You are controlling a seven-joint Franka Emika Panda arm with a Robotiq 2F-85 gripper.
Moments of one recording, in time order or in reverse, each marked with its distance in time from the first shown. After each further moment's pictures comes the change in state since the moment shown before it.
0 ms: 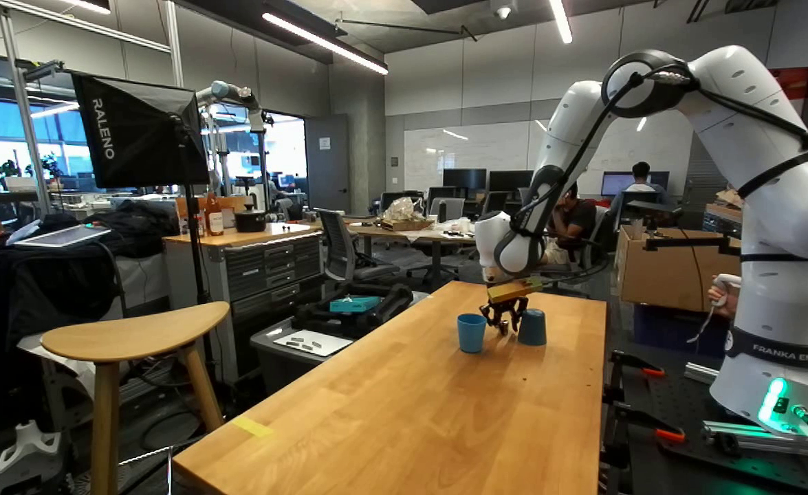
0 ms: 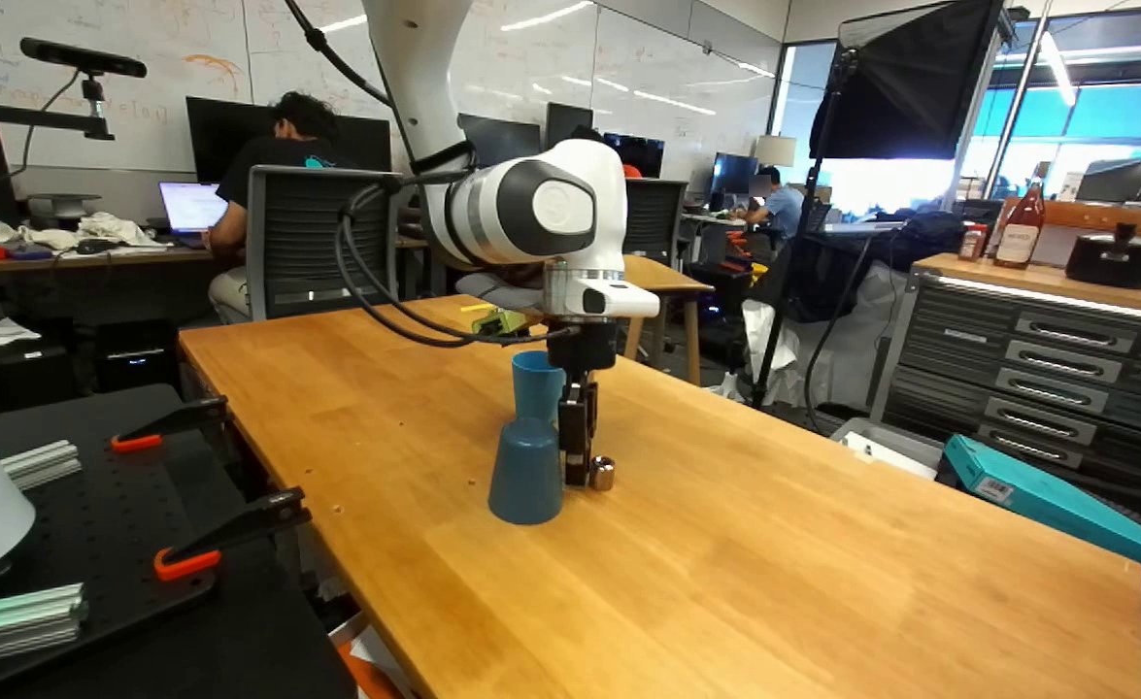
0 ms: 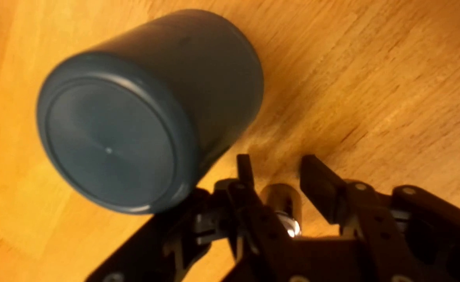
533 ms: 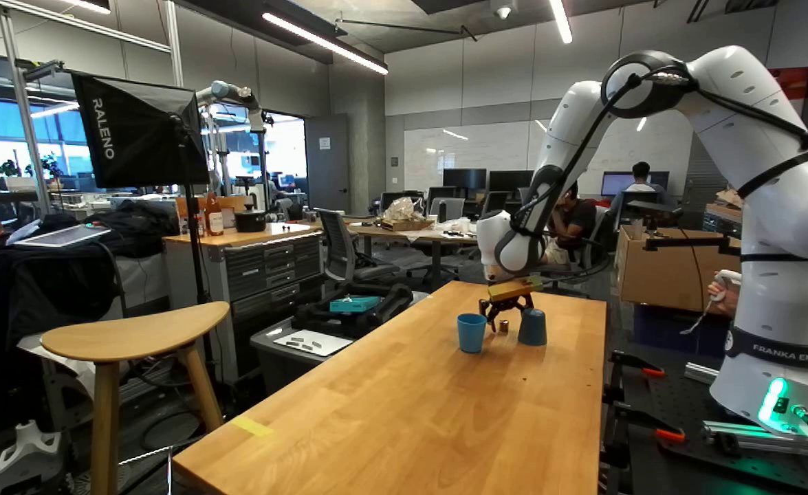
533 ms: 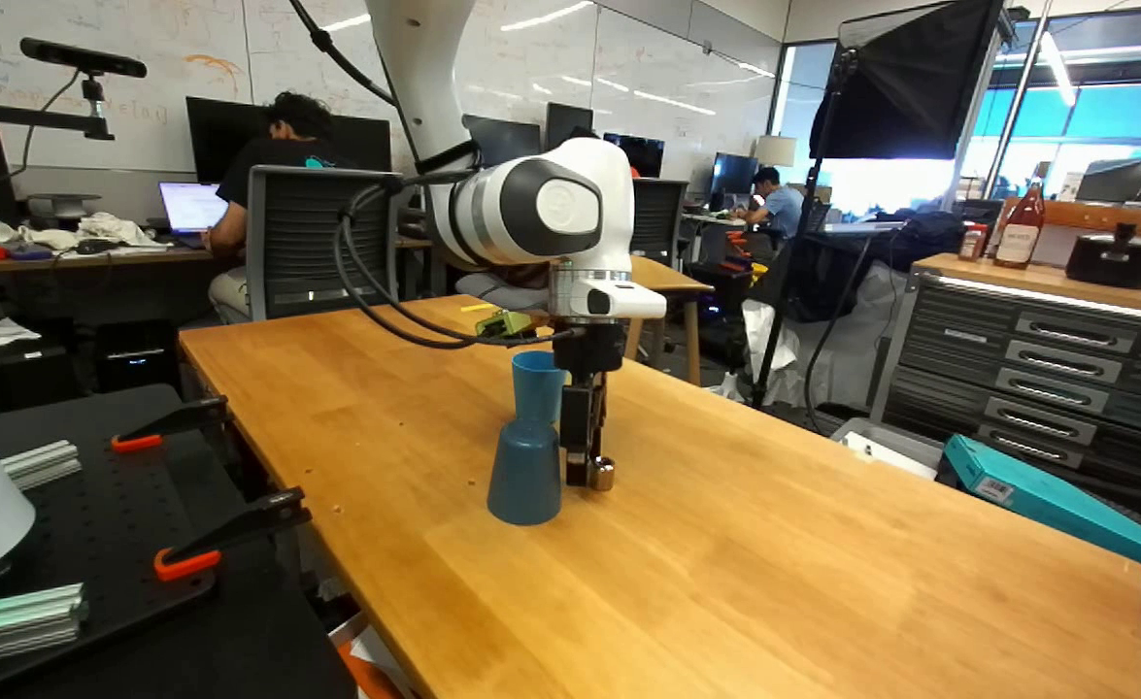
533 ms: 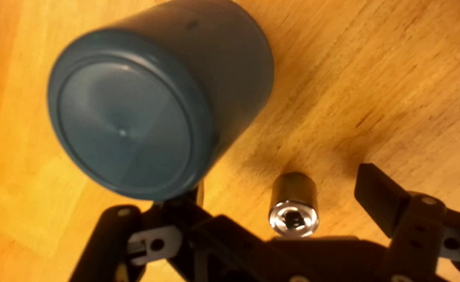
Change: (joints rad) arm -0.003 0.001 -0.016 0.004 0.011 -0.001 0.012
